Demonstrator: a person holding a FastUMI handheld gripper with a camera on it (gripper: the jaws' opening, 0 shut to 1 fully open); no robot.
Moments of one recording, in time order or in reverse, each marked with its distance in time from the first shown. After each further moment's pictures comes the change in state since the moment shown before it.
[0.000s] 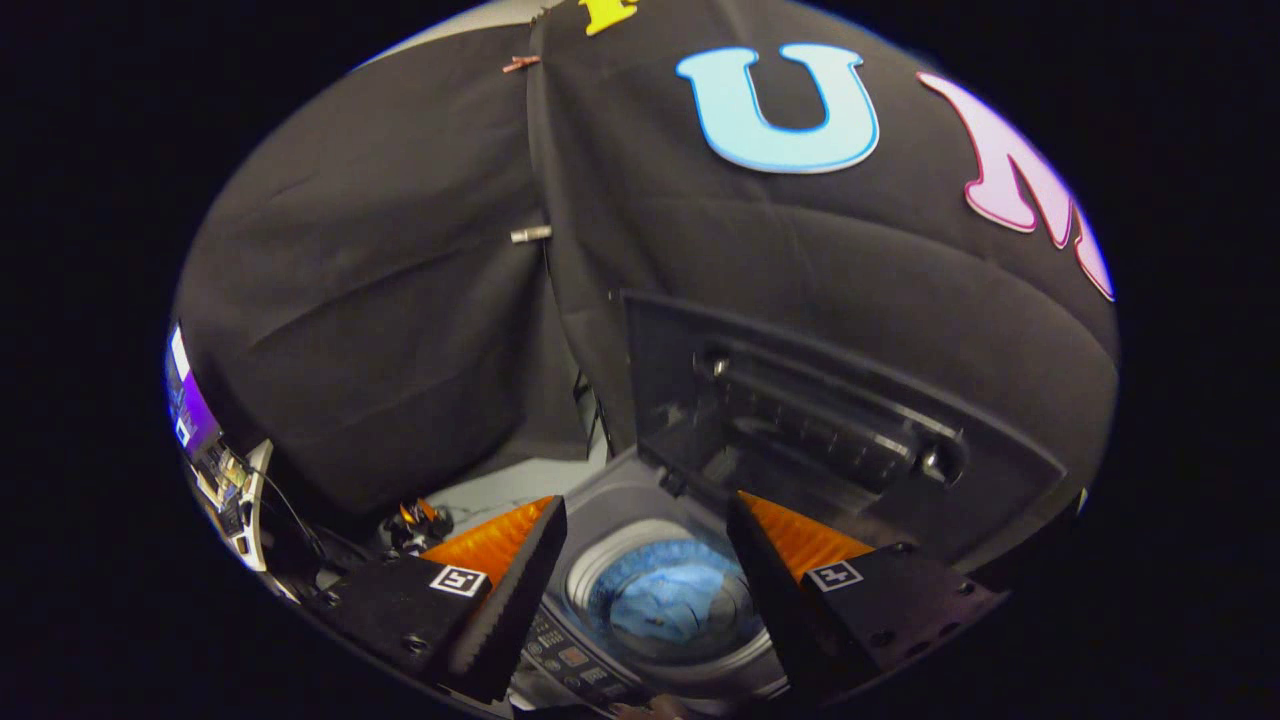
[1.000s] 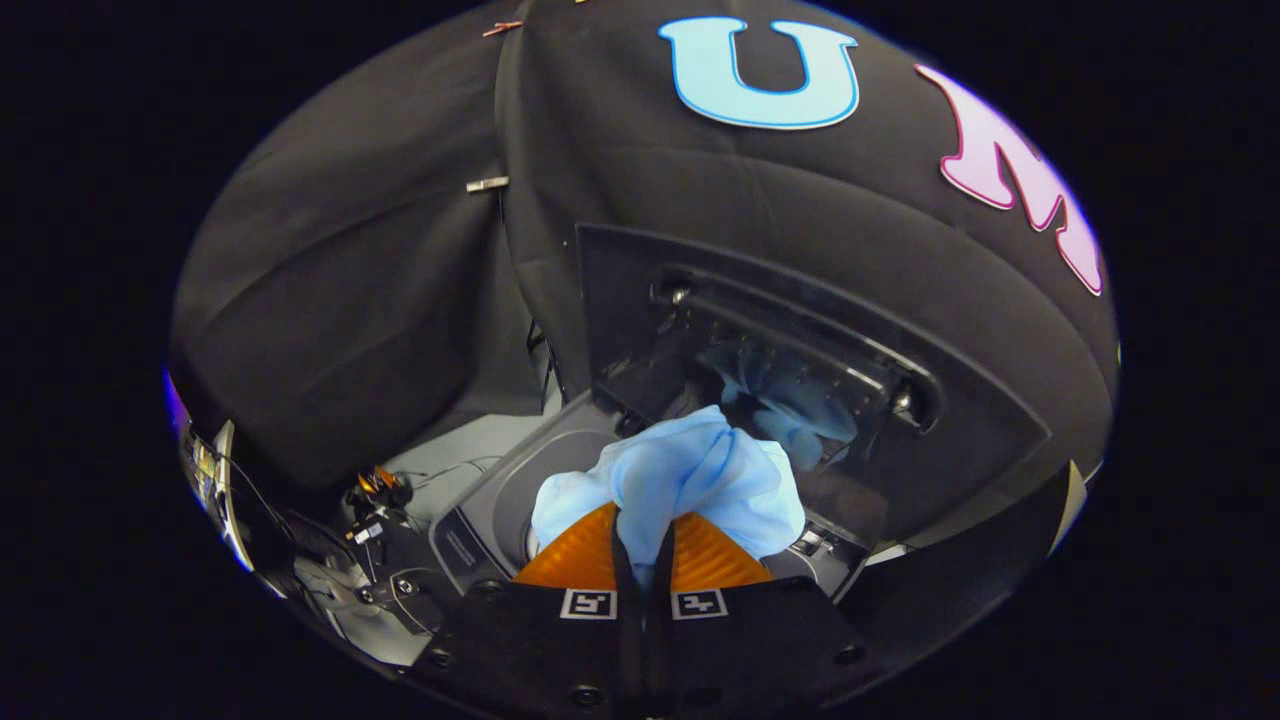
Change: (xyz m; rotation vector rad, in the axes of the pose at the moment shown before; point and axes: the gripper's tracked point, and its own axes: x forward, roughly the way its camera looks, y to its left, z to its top) arm 0.011 -0.025 -0.081 -0.042 0.287 -0.160
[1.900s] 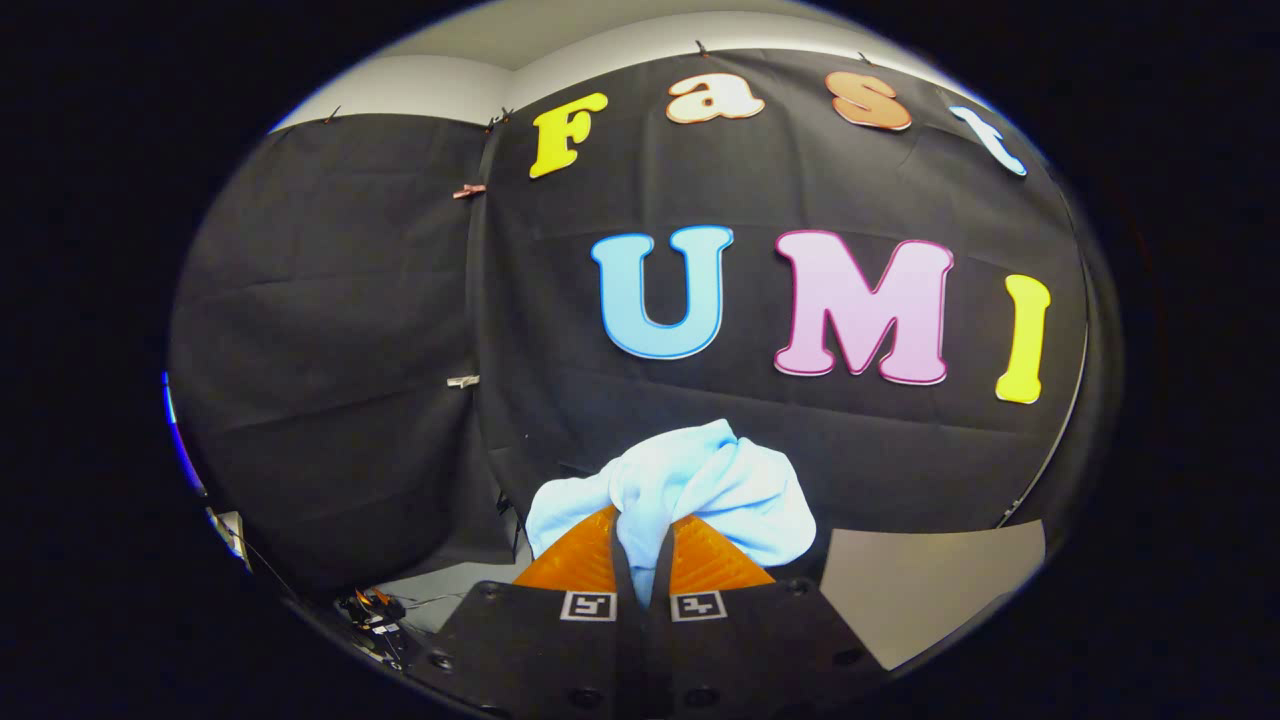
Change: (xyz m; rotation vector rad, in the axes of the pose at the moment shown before) arm -0.239 -0.005 0.103 0.105 -0.543 -0.150
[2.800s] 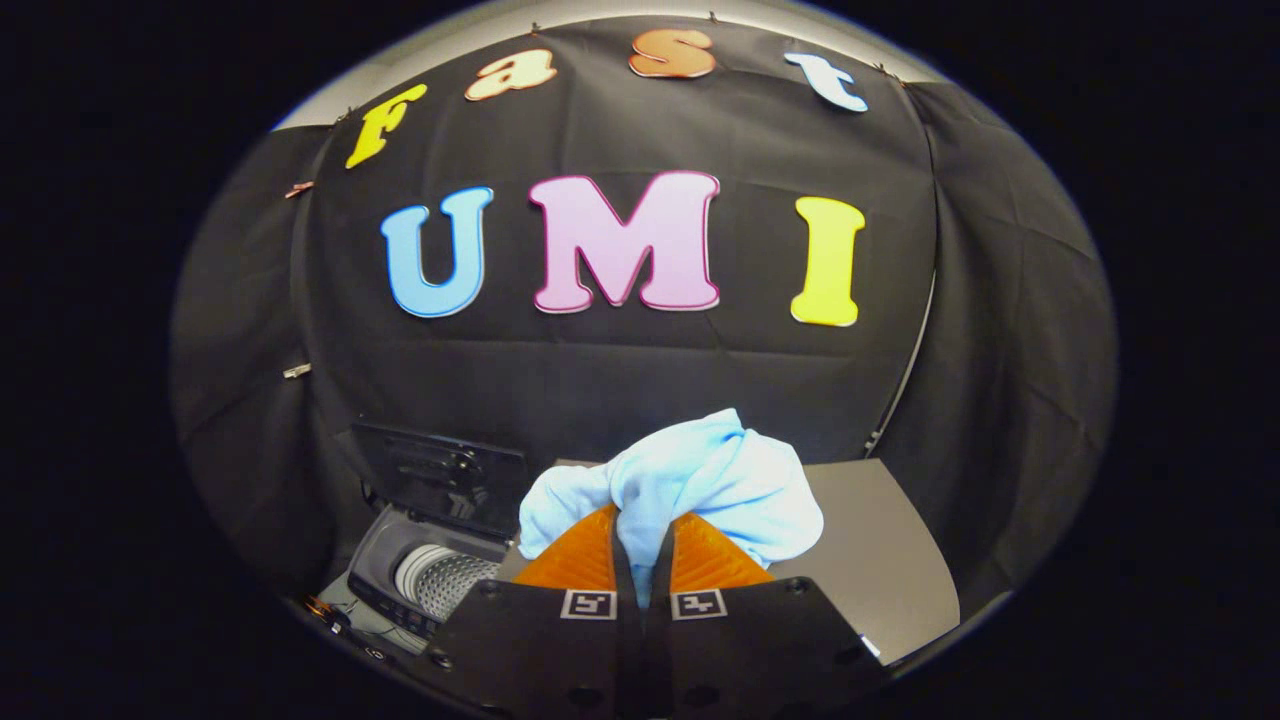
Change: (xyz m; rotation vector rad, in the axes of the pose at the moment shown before) arm -0.114 -0.228 -0.032 0.095 0.029 -0.431
